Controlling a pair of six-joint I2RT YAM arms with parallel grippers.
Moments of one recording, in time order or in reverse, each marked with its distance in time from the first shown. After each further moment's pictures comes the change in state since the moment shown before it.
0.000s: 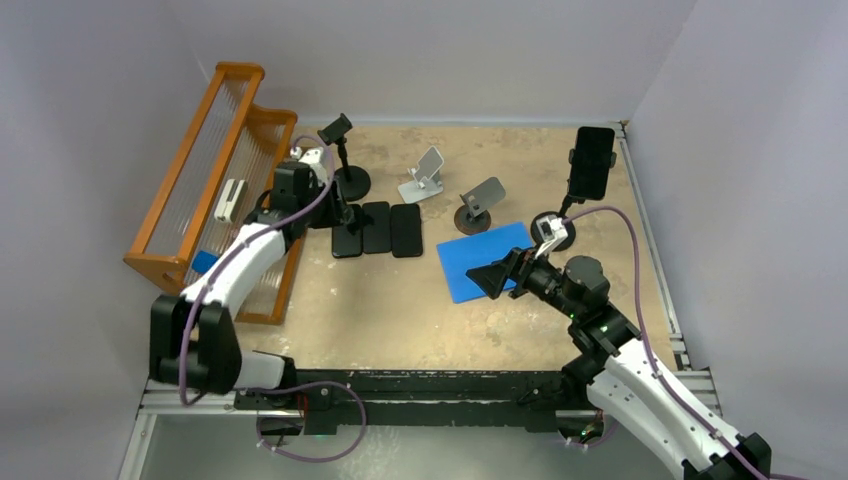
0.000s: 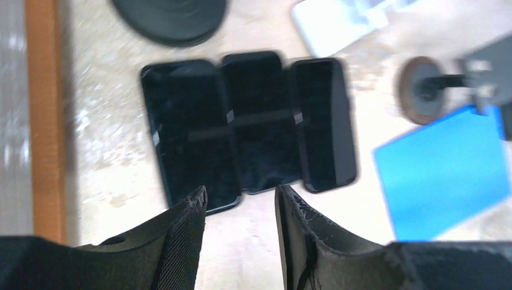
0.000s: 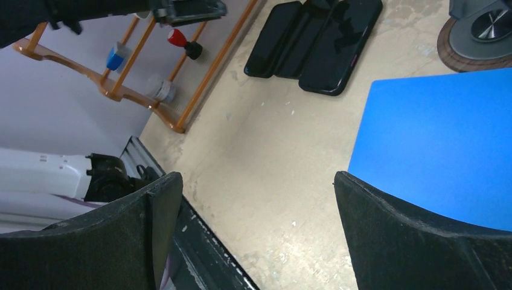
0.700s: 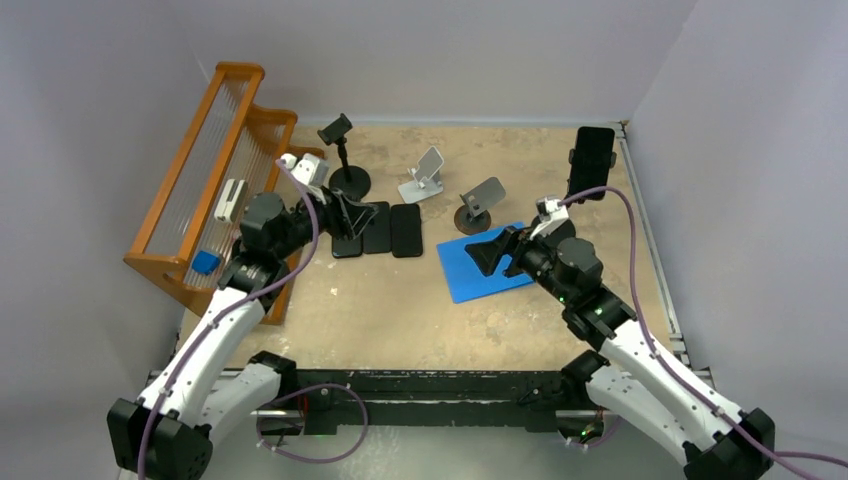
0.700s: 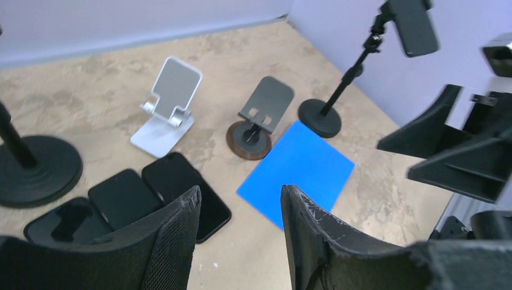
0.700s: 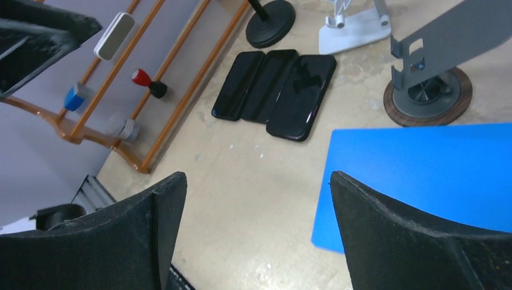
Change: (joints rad) left arm -0.152 -0.504 -0.195 0.337 0.278 0.031; right arm 0.034 0.128 0.130 0.003 0.175 -0.094
